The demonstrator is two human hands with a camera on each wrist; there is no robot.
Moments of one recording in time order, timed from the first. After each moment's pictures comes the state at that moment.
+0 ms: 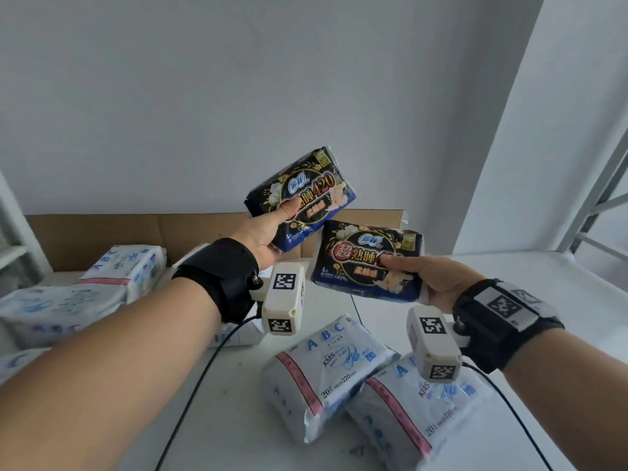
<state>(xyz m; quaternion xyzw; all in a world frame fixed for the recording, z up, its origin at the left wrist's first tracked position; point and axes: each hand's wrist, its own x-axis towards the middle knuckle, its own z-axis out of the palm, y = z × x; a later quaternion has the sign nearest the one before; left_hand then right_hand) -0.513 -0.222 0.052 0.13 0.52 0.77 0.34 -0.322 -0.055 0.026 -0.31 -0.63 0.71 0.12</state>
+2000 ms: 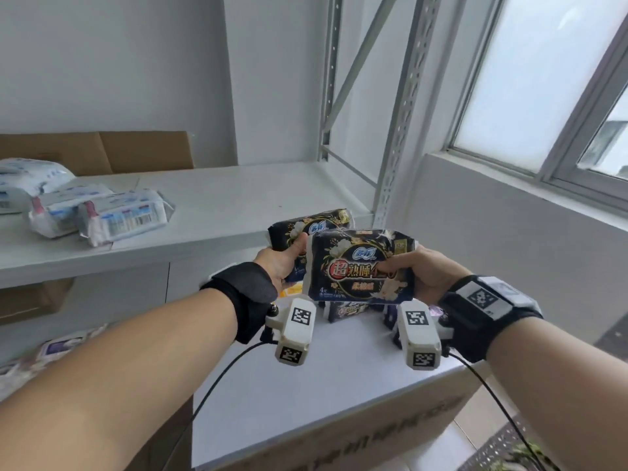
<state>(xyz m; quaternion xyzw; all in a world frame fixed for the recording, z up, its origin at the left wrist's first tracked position) 0.200 -0.108 -0.051 0.14 0.64 0.64 0.40 0.406 -0.004 -0.011 -0.36 -0.57 0.72 0.16</state>
